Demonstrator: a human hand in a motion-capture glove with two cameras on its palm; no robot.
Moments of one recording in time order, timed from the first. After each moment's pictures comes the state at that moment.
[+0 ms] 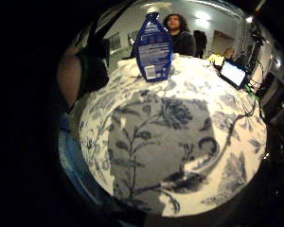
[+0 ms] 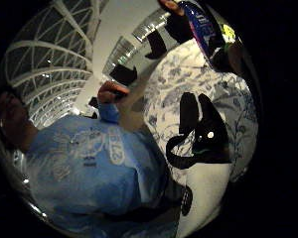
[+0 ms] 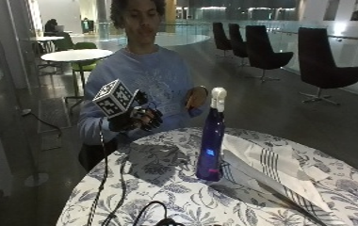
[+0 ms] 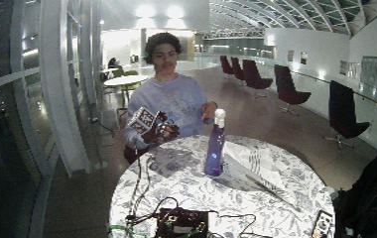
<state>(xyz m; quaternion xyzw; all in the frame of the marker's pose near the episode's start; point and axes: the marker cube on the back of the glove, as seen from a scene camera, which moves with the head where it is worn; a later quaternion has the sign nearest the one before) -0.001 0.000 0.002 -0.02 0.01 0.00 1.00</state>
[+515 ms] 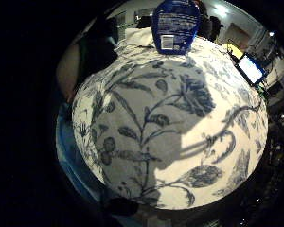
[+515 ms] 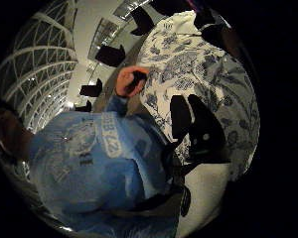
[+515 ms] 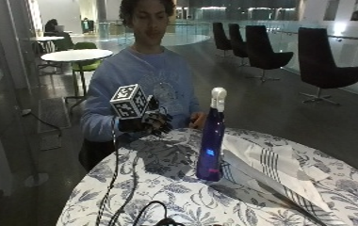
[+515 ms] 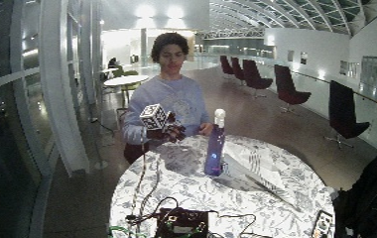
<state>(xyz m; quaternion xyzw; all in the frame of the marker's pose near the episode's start) -0.010 -0.011 0.035 -0.11 0.01 0.01 0.99</state>
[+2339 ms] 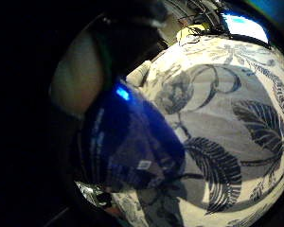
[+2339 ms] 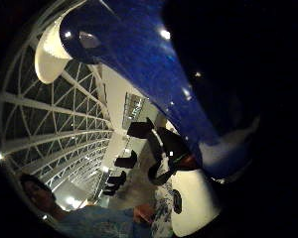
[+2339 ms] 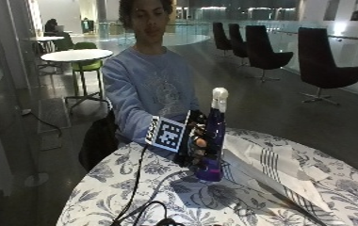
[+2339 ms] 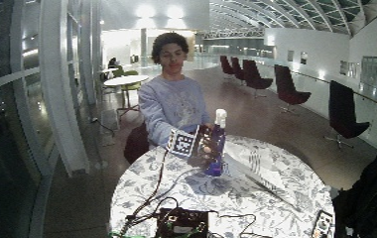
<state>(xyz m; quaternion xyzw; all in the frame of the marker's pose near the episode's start) 0.086 -0.198 0.086 0.20 -0.18 0.28 0.92</state>
